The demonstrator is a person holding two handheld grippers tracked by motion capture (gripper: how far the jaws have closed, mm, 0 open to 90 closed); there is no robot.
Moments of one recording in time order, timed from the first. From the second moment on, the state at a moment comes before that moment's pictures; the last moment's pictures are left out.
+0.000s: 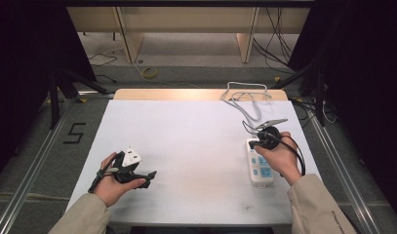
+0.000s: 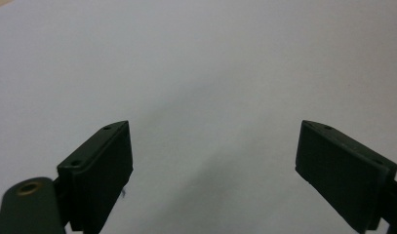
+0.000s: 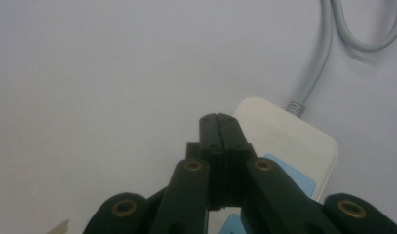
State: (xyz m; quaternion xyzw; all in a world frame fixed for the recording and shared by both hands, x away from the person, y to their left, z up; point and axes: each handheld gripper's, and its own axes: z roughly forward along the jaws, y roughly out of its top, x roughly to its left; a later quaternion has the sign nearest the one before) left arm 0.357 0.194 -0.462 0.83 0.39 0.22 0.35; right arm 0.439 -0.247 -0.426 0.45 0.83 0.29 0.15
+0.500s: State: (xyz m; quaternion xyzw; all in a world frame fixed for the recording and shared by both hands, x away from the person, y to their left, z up) left arm 0.357 0.195 -0.463 0.83 0.39 0.22 0.35; right arm 0.426 -0.249 -0.423 0.45 0.82 0.31 0.16
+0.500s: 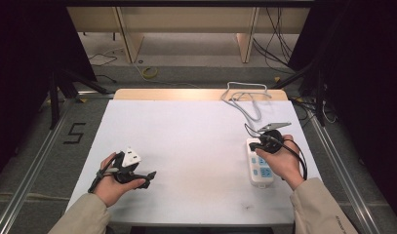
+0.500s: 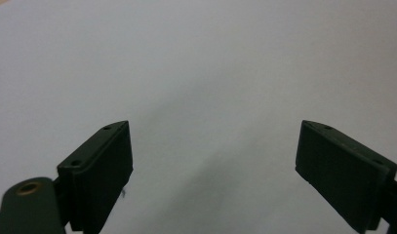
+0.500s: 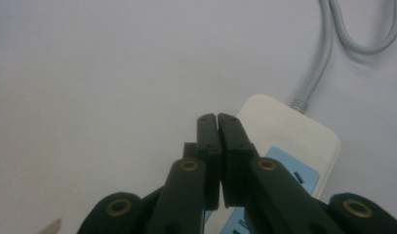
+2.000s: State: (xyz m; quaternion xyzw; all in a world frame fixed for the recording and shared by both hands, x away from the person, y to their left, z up) left arm 0.354 0.195 -0.461 0.83 0.39 0.21 0.35; right arm 0.380 -0.261 -0.425 0.43 0.81 0.38 0.15
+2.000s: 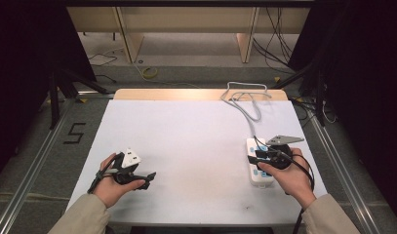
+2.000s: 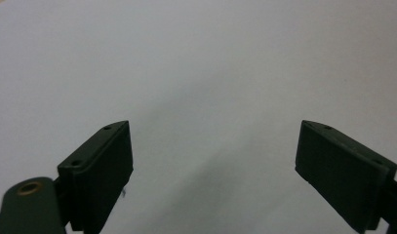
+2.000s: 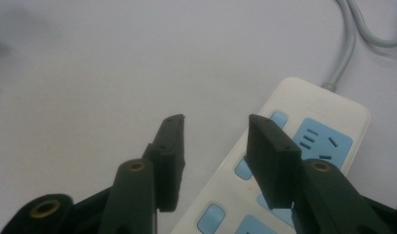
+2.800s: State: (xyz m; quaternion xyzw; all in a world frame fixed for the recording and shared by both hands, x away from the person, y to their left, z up) left arm 0.349 0.197 -0.460 0.83 0.39 0.22 0.35; right arm 0.347 -0.295 -0.440 0.41 0.78 0.43 0.17
